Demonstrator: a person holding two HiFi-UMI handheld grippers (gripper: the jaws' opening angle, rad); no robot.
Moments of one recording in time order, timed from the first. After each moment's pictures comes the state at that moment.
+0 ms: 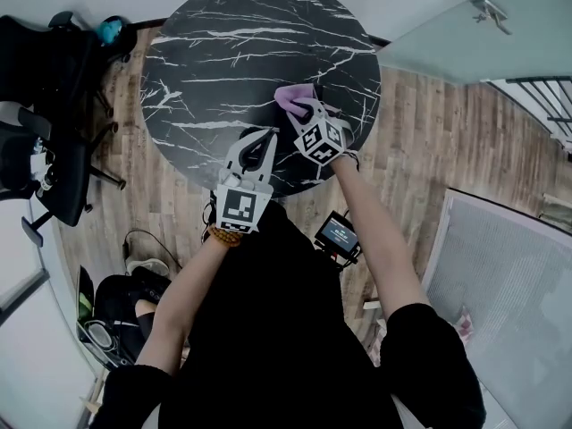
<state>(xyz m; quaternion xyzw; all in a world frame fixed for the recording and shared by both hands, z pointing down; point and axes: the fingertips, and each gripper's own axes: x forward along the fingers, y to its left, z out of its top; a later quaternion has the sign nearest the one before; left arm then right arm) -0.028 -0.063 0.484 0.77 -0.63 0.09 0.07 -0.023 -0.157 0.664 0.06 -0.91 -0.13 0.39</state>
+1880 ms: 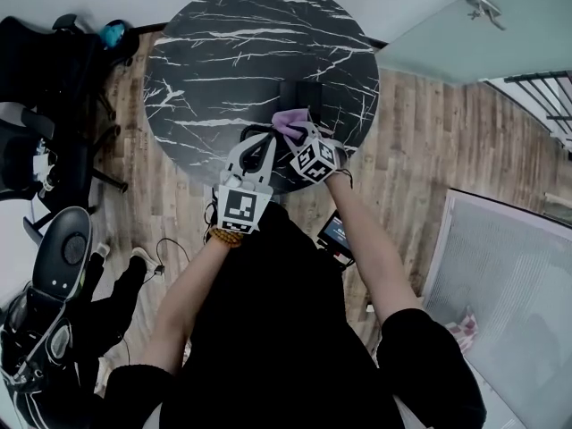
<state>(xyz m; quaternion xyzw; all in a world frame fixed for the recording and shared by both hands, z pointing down) -0.021 -0.042 0.492 0.77 -0.63 0.10 0.08 0.004 -0.089 0.700 0.04 -0.90 -0.09 0.42</state>
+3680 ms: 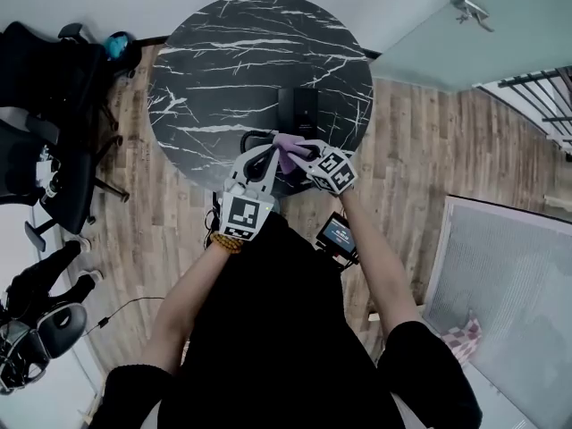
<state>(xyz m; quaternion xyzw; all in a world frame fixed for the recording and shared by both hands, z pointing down) 0.000 -0.024 0.485 0.78 -0.61 0.11 0.06 0.037 -0.054 0.660 0.01 -0.94 0.12 0.33</state>
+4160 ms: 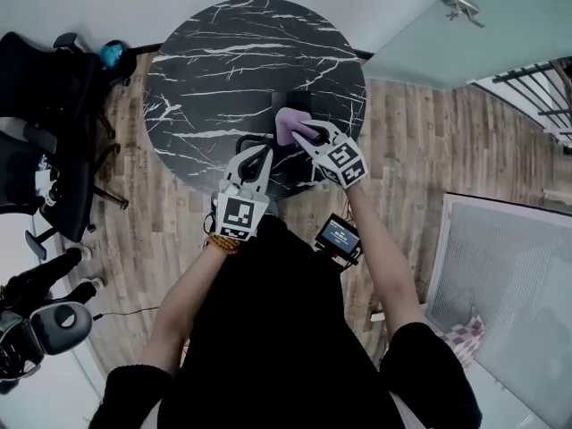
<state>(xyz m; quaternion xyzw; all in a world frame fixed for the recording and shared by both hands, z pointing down) -0.003 -0.028 0.484 0.78 -0.61 0.11 0.05 0.029 -0.110 0.569 0.08 -0.97 0.05 0.24</state>
